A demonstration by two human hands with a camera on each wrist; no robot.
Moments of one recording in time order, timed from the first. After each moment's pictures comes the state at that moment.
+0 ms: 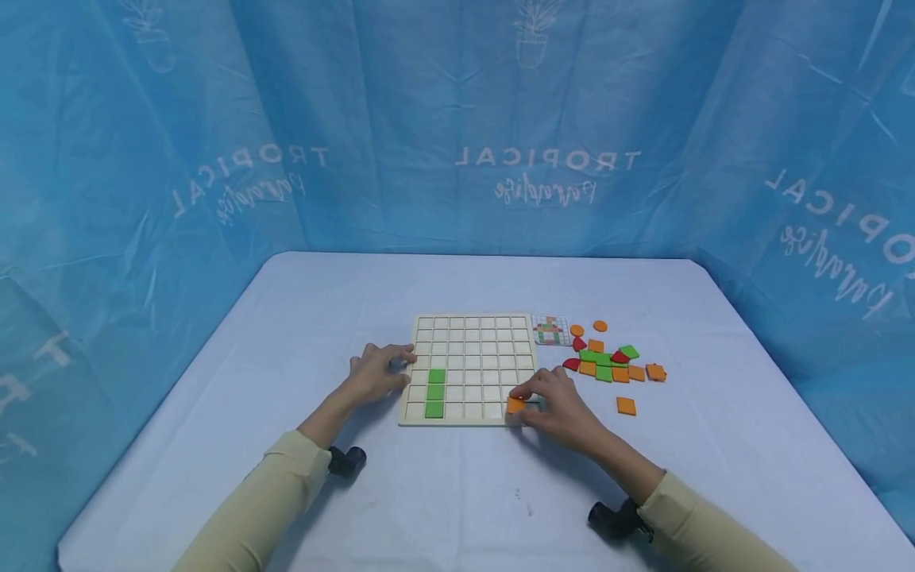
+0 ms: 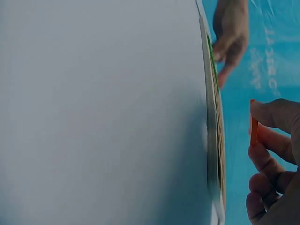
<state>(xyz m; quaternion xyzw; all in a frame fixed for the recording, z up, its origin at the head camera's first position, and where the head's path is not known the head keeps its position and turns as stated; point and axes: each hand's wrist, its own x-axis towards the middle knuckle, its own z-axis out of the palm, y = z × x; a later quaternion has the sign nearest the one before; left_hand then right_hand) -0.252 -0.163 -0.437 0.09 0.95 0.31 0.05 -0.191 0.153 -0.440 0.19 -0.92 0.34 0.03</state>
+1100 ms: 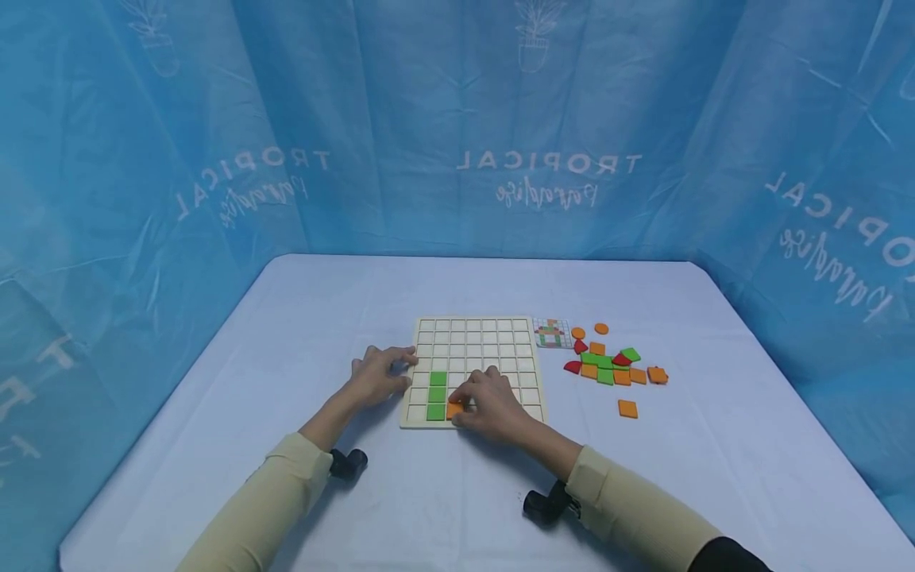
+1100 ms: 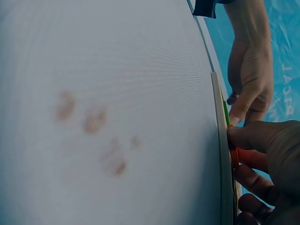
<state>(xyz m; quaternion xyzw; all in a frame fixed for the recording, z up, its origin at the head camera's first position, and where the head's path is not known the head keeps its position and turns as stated) -0.251 -0.165 -0.434 0.09 0.95 0.31 0.05 -0.213 0.064 -0.453 0.29 -0.92 0.27 0.04</state>
